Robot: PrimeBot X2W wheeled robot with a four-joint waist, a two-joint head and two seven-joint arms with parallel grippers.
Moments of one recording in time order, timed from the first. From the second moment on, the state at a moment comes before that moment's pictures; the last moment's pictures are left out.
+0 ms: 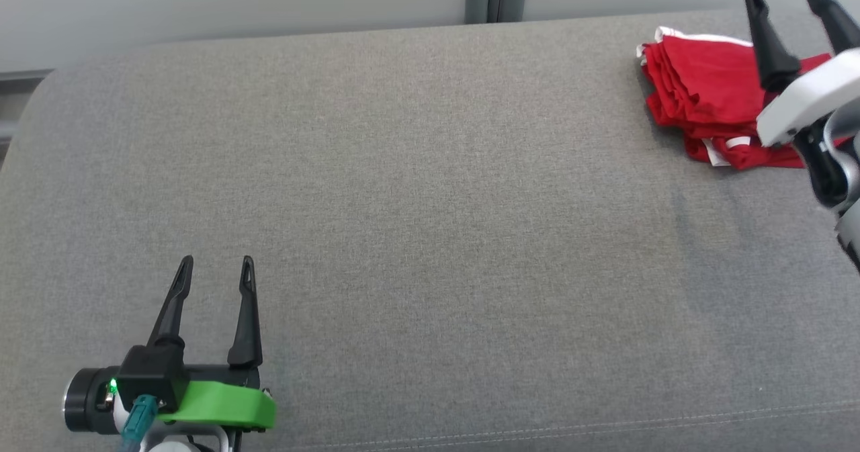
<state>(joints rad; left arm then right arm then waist) -0.03 0.10 -0.08 0.08 -0.13 -0.03 -0.26 -0.93 -0.54 0.54 0.75 0.73 0.13 -0.26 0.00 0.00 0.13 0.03</state>
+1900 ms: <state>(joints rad) 0.14 0.13 -0.01 0.15 -0.16 0.02 -0.25 -0.03 -0.06 0.00 0.24 0.11 0.13 -0.20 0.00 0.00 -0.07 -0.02</state>
